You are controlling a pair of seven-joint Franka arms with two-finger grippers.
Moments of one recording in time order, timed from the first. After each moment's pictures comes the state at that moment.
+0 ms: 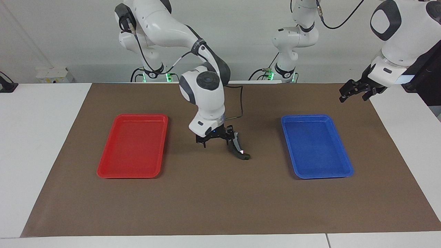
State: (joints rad) left arm 0.00 0.04 0.02 -1.58 -0.02 1.53 0.01; right arm 0.28 0.41 0.19 -1.50 -0.09 2.03 0.52
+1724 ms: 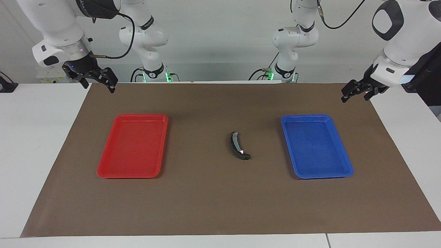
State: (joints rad) left arm 0.01 0.04 0.03 -1.58 -0.02 1.53 0.01; right arm 0.03 -0.03 -0.05 -1.57 -0.05 1.45 0.17
